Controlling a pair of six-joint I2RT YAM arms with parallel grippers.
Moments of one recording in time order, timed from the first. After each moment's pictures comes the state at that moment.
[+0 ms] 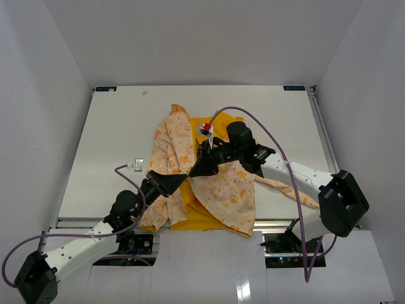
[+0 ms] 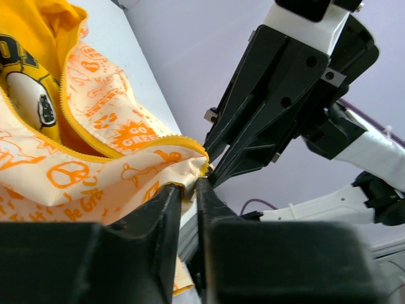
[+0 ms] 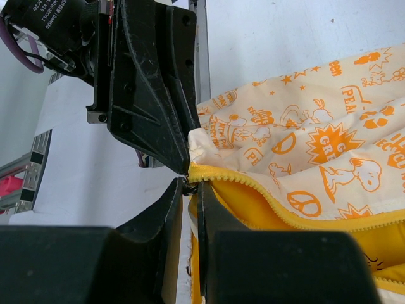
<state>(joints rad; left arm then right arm) -0.77 0.52 0.04 0.65 -0.01 -1.03 0.79 1.45 0.97 0.13 -0.90 0.26</state>
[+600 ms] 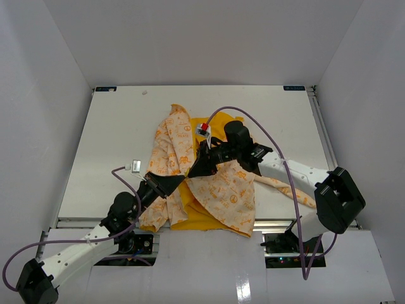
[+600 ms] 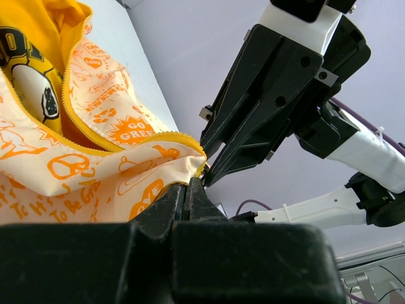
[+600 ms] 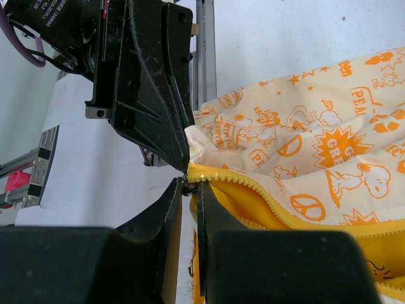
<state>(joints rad) -0.77 0.41 0.04 0.53 -0.02 -1.06 0.78 1.48 0.99 0.13 -0.93 0.25</state>
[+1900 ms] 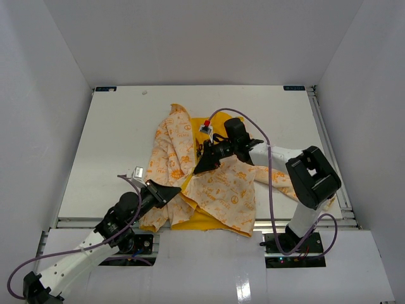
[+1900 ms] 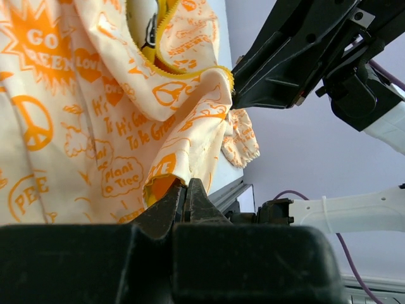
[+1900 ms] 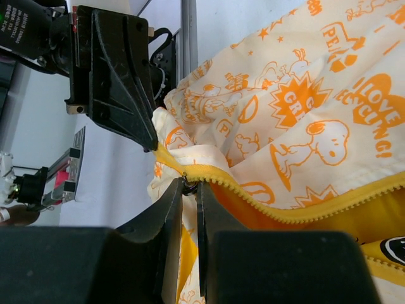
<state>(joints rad) -0.76 0.21 0.05 0.00 -0.03 -1.19 0.64 1.74 1.02 0.19 -1.11 0.31</state>
